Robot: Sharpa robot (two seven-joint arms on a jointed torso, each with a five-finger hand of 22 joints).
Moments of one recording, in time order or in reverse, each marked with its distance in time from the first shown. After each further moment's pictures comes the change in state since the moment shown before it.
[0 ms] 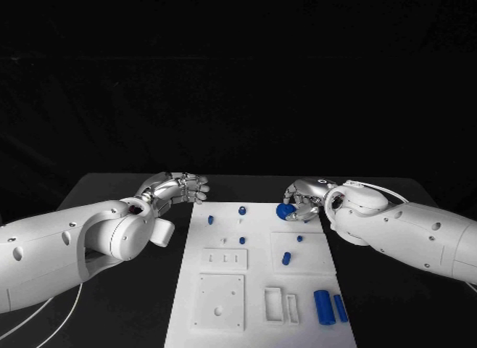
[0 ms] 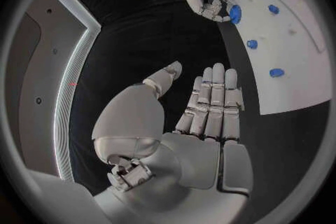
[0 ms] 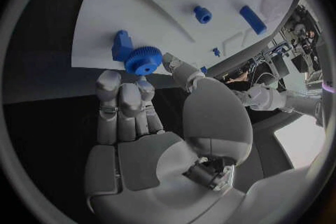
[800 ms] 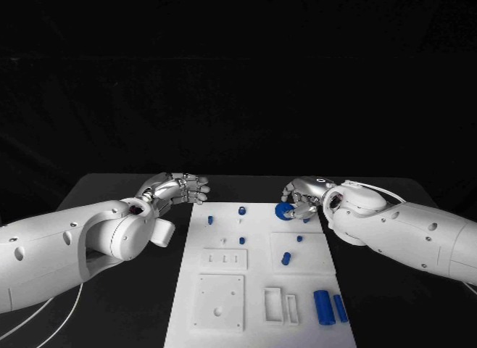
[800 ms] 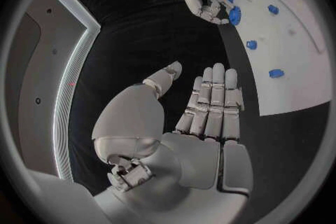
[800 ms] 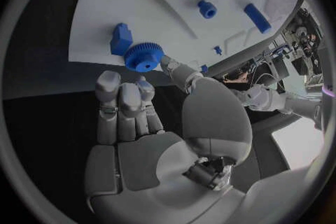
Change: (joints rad) left arm 0.000 0.007 -0.001 -0.008 -0.001 0.006 -0.003; left_hand -0.003 0.003 0.000 0.000 0.000 0.000 0.000 -0.004 0.002 0.000 0.000 0.000 -0.001 0.000 0.000 0.000 0.001 -0.005 0.000 0.000 0.000 0.000; right arm -0.001 0.008 -0.001 -0.005 -0.013 -0.038 0.006; right_hand 0.007 0.012 0.046 0.026 -0.035 0.001 0.000 -0.004 -0.007 0.000 0.000 0.008 -0.004 0.004 0.004 -0.005 0.027 -0.007 0.002 -0.009 0.012 0.000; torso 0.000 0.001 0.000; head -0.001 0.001
